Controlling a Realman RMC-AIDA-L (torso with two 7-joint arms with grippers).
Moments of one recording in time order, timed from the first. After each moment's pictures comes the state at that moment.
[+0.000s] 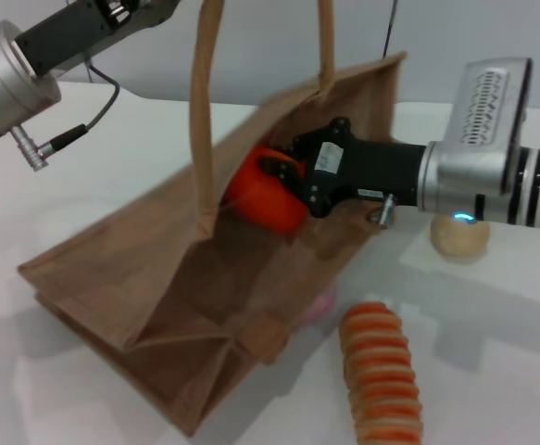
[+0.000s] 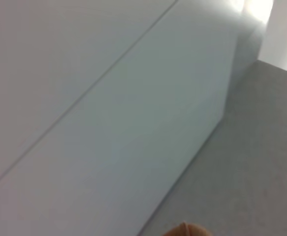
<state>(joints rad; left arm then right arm) -0.71 -1.99 0.58 0.42 -1.70 -1.76 1.32 1.01 2.03 0.06 0.00 -2.54 -1.15 0.69</state>
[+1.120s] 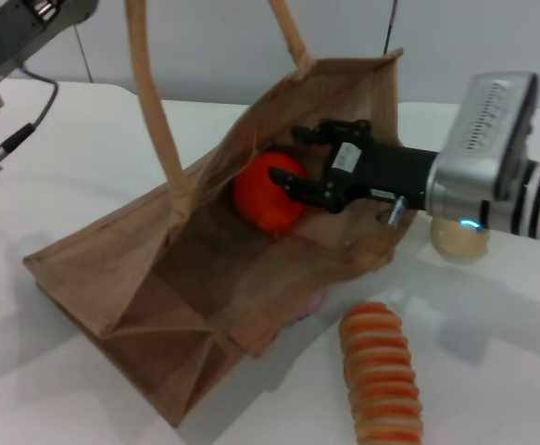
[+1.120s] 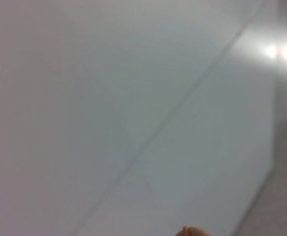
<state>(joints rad) -0.62 -1.98 0.55 0.42 -1.81 -1.69 1.36 0.97 2.03 0.12 0.04 -2.53 -1.03 0.64</state>
